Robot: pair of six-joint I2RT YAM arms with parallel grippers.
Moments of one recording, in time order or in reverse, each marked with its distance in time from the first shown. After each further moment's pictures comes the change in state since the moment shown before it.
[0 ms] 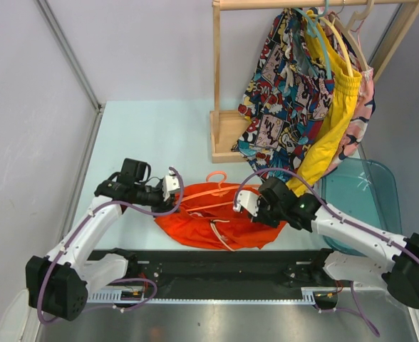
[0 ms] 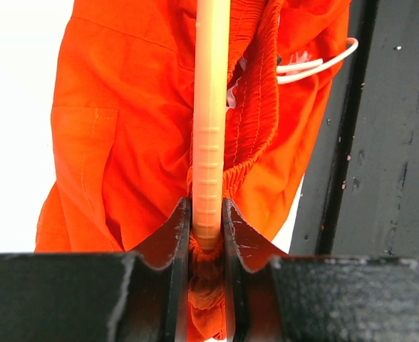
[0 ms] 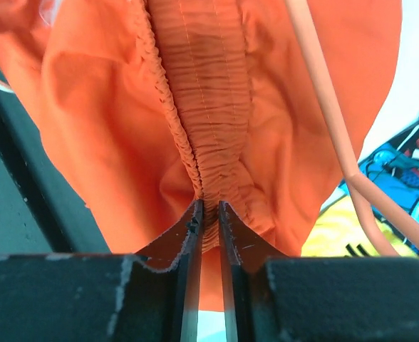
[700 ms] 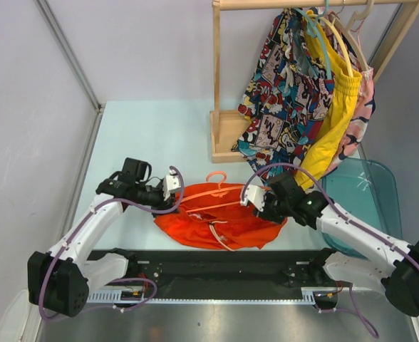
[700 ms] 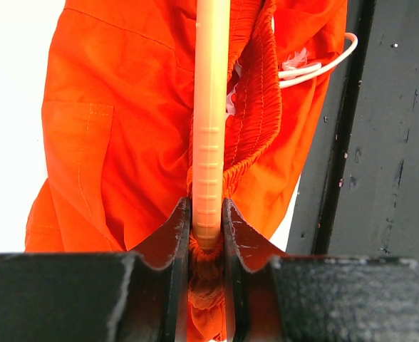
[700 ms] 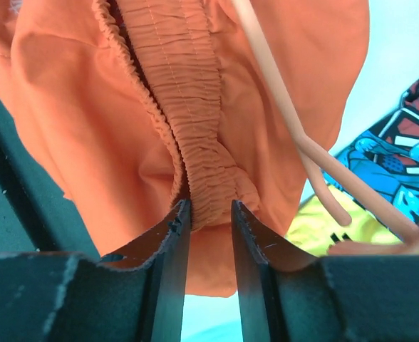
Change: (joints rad) left arm 0.006 0.028 0.000 -0.007 0.011 0.005; right arm -0.126 -0.047 -0.015 -0.006 -0.092 -0.076
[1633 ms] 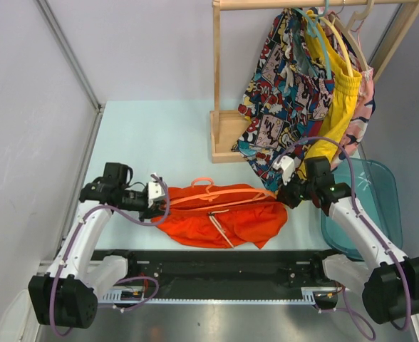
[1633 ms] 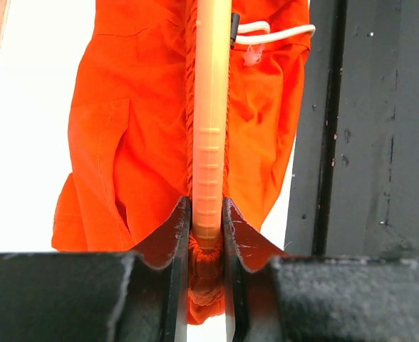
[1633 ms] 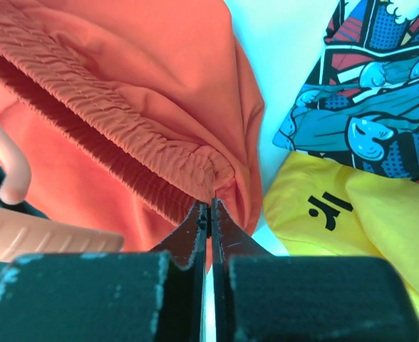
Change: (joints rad) left arm 0.202 -0.100 0.027 -0.264 0.155 0.343; right arm -0.481 0.004 0.006 0.061 -0.305 0.146
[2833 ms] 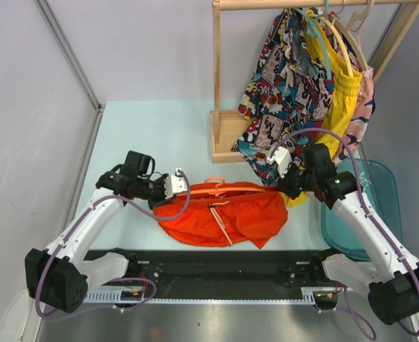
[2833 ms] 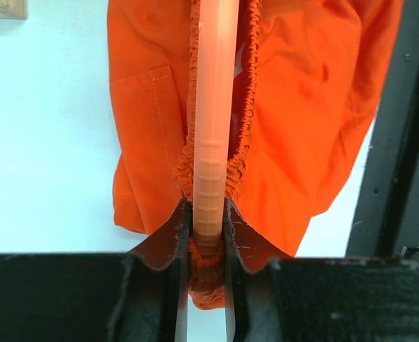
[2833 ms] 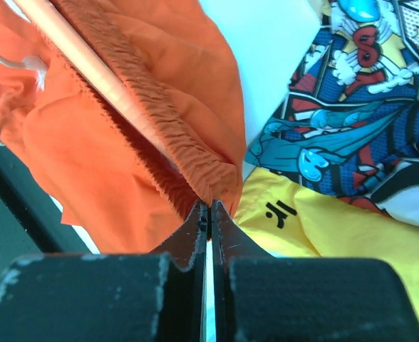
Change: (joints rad) left arm -0.253 0.137 0.099 0.171 -0.388 -0.151; right arm 0.135 -0.004 0.241 -0.190 0.124 -0.081
